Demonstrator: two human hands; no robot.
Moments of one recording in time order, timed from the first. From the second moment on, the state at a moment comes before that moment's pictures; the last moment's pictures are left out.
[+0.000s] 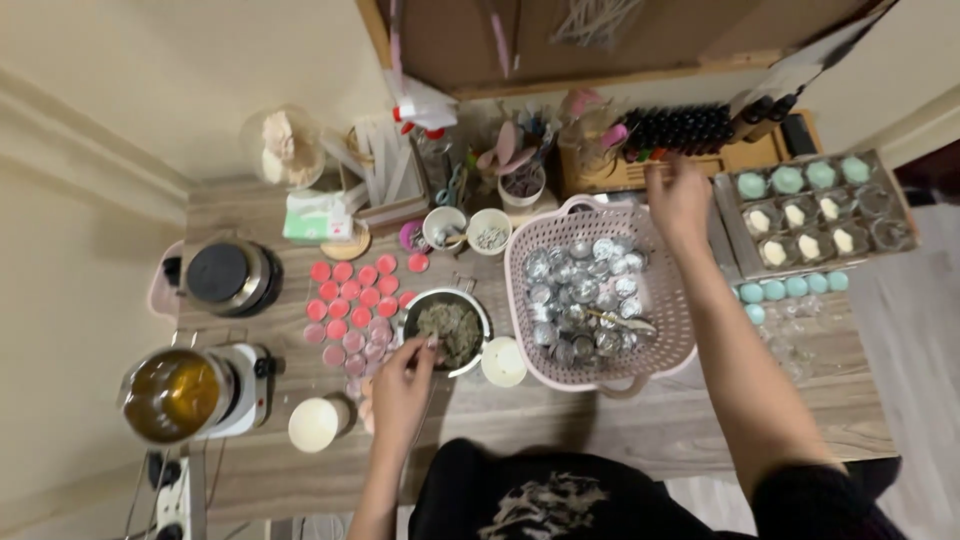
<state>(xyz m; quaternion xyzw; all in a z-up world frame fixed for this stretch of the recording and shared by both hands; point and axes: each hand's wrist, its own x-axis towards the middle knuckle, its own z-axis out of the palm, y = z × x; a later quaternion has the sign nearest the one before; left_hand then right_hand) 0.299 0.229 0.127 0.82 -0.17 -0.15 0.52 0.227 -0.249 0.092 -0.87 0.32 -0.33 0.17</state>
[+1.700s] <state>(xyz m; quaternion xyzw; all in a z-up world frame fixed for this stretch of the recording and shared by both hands) 0.339 0.206 0.175 0.86 -0.17 -0.15 0.46 0.331 -0.330 0.064 -0.87 0.35 -0.33 0.10</state>
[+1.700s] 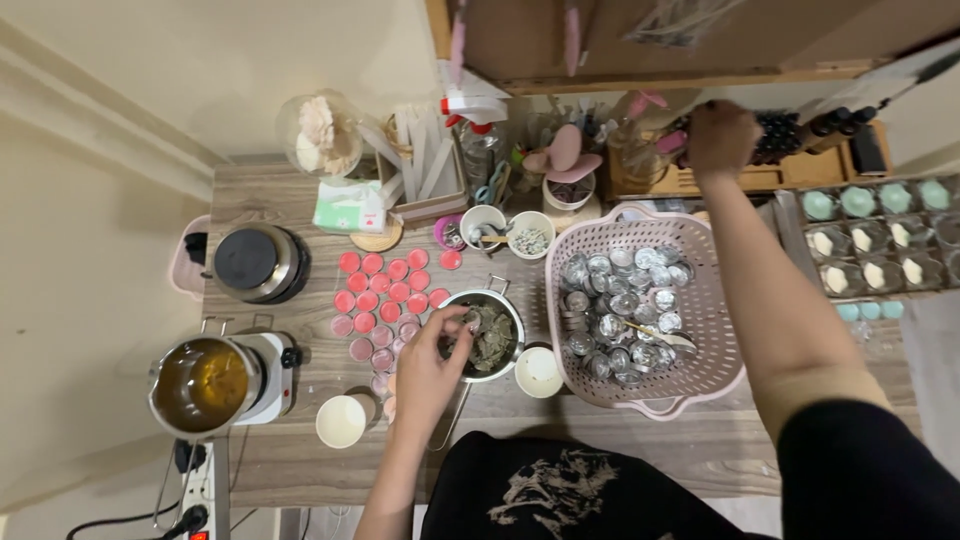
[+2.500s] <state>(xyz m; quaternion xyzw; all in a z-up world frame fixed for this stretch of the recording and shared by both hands) 0.341 0.152 0.153 0.82 -0.24 -0.17 0.49 0.234 -0.059 0.193 -0.20 0.38 -0.19 0.88</state>
